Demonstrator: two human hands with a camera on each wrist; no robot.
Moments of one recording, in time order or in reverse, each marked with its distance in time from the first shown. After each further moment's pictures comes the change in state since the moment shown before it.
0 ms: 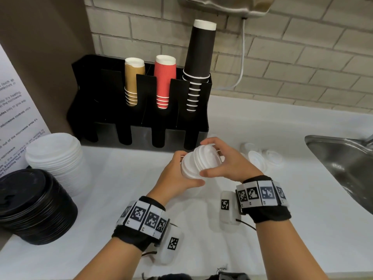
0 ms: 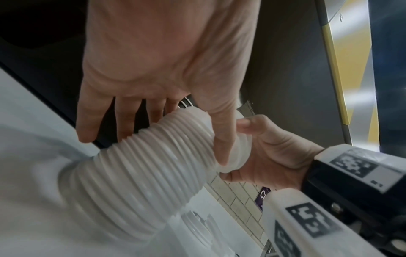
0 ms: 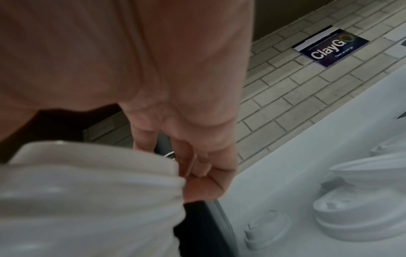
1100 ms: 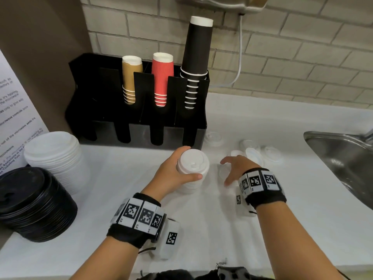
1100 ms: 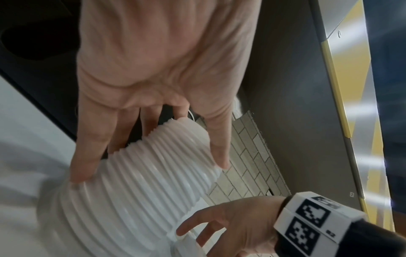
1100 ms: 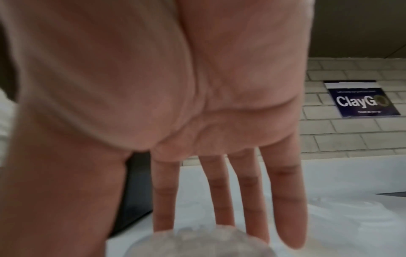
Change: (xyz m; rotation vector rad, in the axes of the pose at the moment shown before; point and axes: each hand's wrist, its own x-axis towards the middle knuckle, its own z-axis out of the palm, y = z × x) left_hand -0.007 0.008 -0.008 -0.055 -0.056 0.005; right_hand 0.012 0.046 -0.017 -0.627 -0.225 0.596
